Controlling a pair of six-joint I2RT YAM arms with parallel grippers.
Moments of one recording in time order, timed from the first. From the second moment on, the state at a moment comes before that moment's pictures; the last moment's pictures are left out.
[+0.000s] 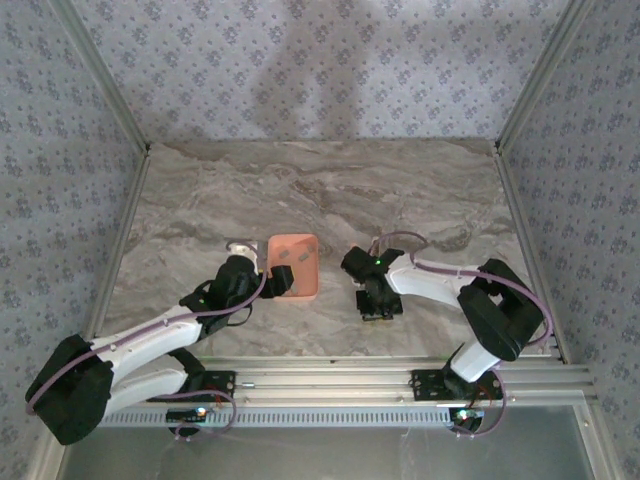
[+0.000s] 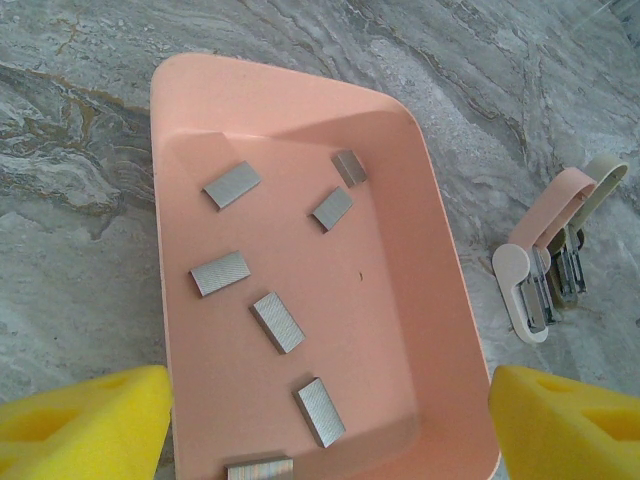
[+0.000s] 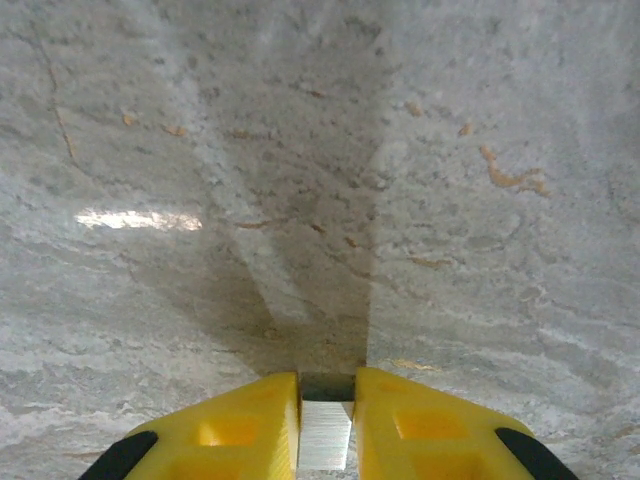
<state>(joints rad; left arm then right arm) -0.71 1.03 0.37 0.08 -0.08 -0.72 0.82 1.59 0.87 -0.85 -0.02 0.73</state>
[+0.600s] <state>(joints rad) -0.71 1.03 0.37 0.08 -0.08 -0.72 0.84 1.60 0.88 -0.85 0.00 0.74</state>
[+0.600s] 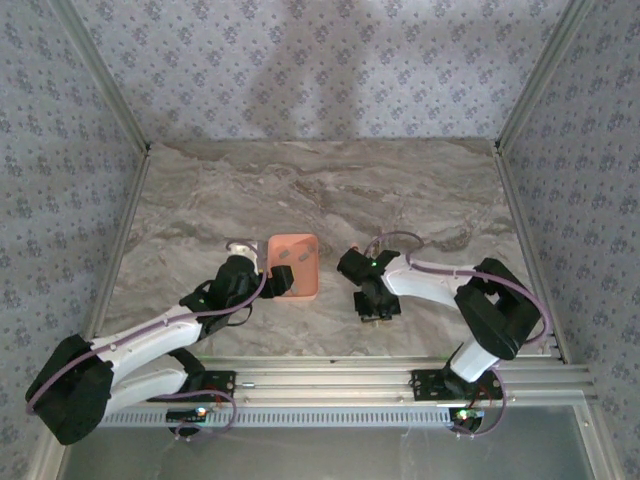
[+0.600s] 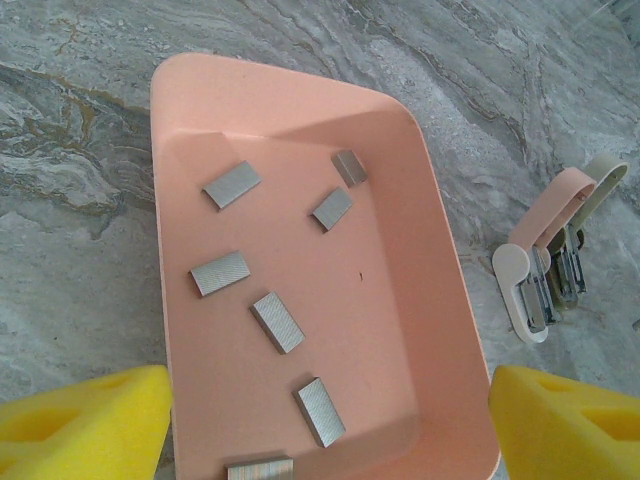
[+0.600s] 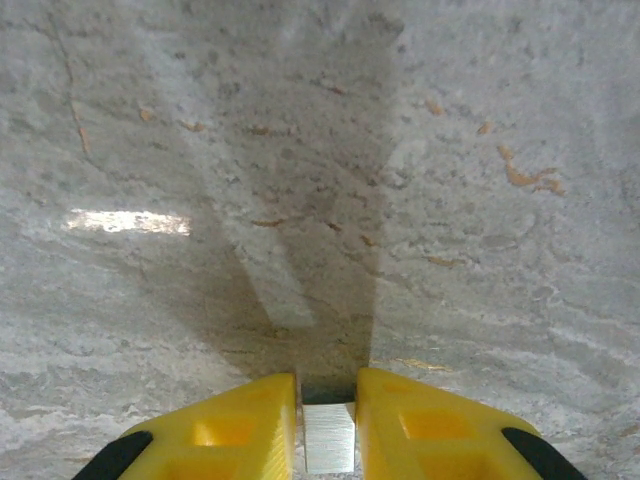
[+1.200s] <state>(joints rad) -0.71 1.02 0.37 0.08 -0.08 -0.72 0.84 1.61 0.88 -0.86 0.00 0.77</state>
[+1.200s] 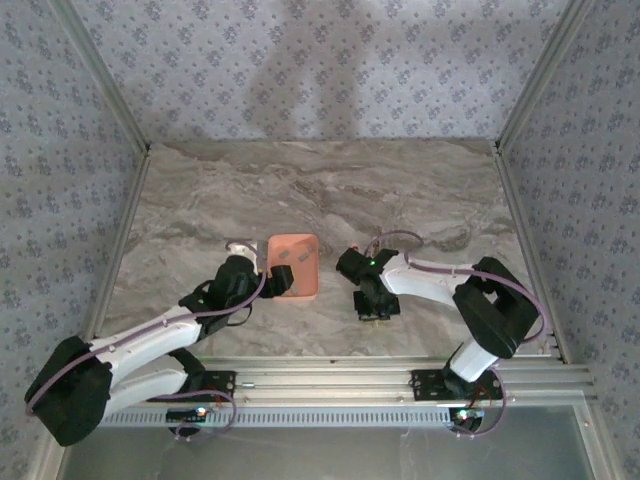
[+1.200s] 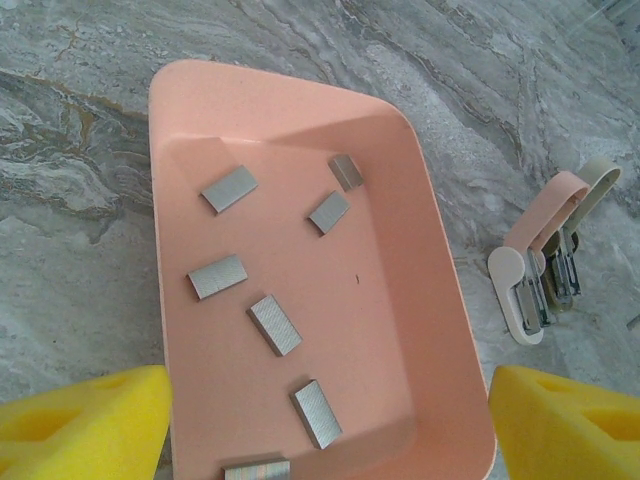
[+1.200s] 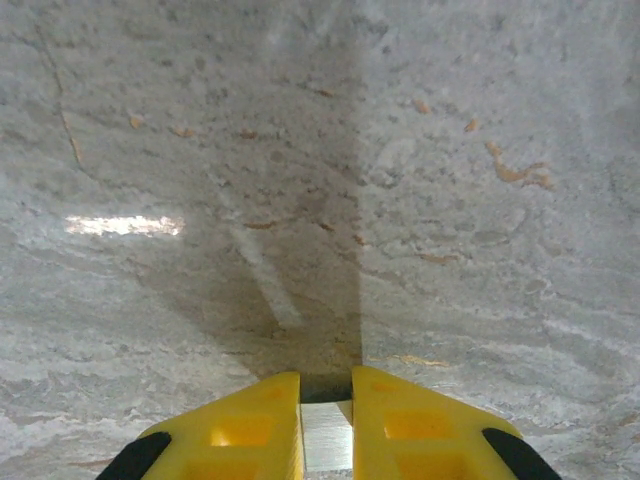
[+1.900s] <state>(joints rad) -0.72 0.99 0.36 0.11 -0.08 -0.66 0.82 1.39 0.75 -0.64 0.08 0.79</state>
